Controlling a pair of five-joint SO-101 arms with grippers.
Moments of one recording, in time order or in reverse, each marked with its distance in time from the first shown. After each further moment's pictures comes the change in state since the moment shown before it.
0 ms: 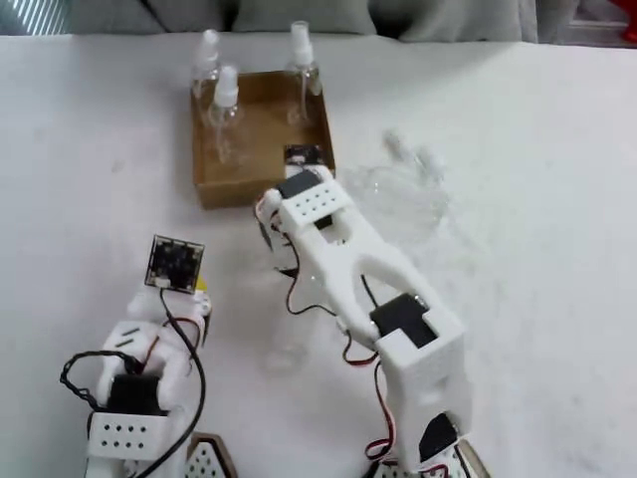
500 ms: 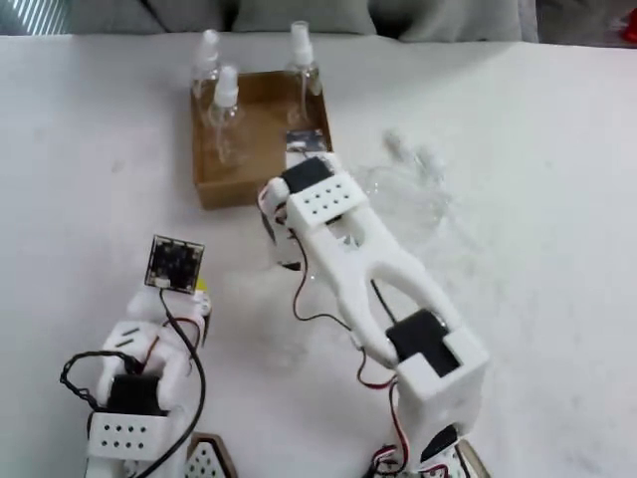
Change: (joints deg) left arm 0.0 -0.2 0.0 0.0 0.0; right arm 0.2 -10.0 -1.2 9.5 3.3
